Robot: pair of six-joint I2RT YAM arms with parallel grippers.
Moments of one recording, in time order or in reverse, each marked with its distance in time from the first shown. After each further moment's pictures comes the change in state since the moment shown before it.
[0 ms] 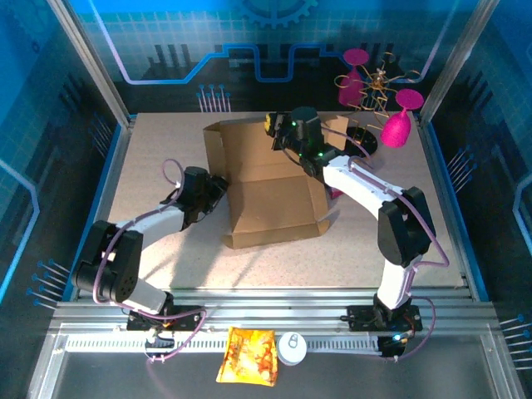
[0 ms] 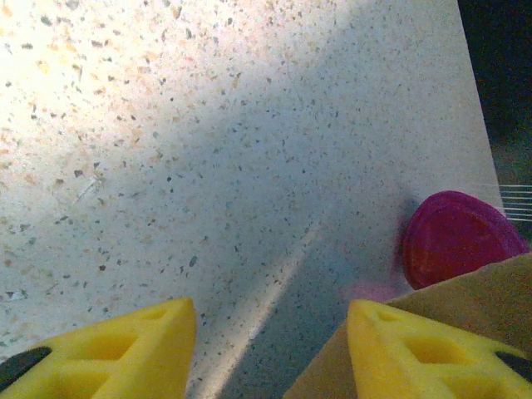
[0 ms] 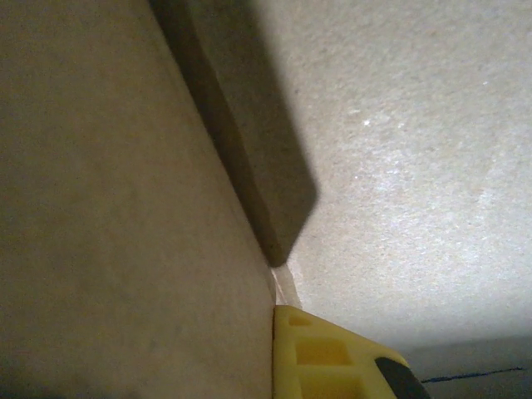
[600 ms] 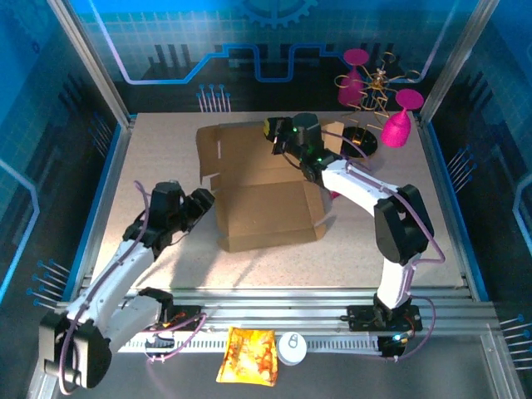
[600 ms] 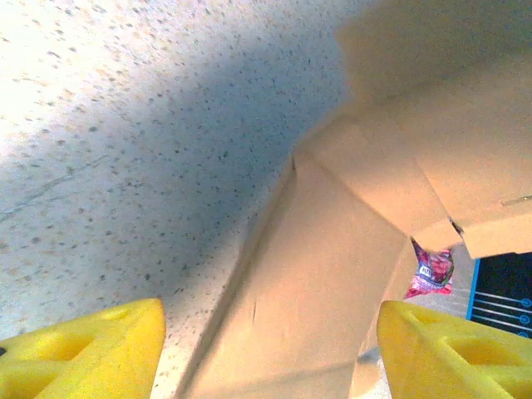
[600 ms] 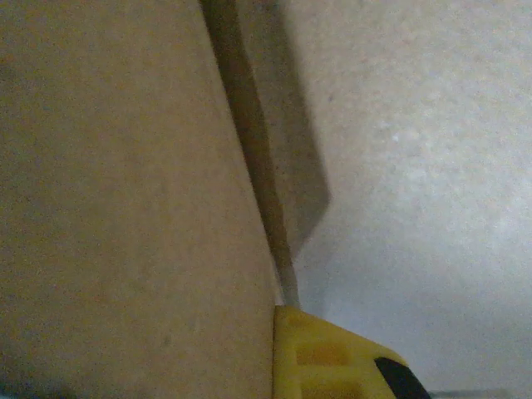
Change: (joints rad) left arm 0.058 -0.578 -0.093 -0.458 0.097 0.125; right arm -0.012 0.025 -0.076 0.132 -0.048 -0.049
